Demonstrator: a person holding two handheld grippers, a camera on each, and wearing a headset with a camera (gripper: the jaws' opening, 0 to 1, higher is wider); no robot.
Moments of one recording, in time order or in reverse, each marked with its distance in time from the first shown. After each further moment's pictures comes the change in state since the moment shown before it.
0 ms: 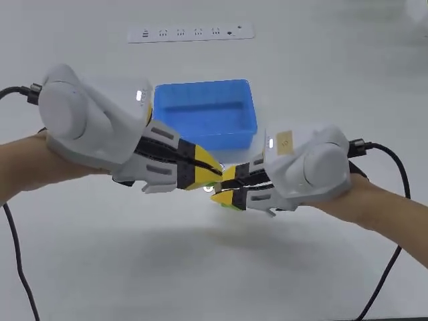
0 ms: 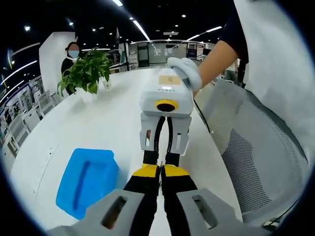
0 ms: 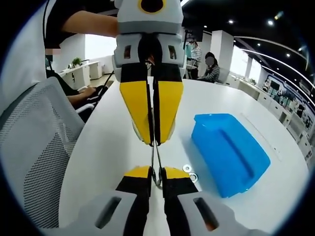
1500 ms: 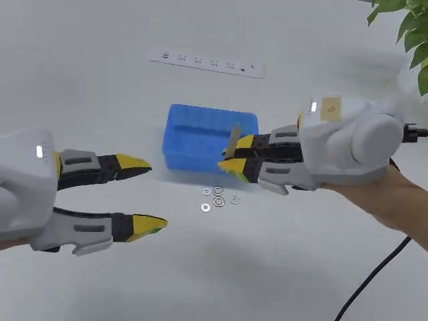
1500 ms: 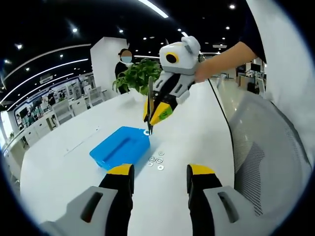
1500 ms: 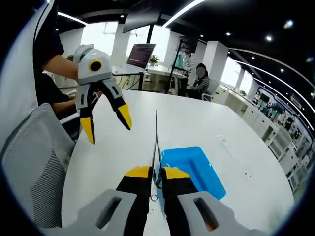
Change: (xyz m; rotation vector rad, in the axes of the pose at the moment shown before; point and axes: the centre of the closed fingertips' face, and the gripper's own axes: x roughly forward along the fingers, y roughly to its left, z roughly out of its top) left arm -0.086 -0.016 -0.041 -0.180 -0.110 0.466; right arm -0.048 -0.053 0.081 -0.075 -0.031 -0.123
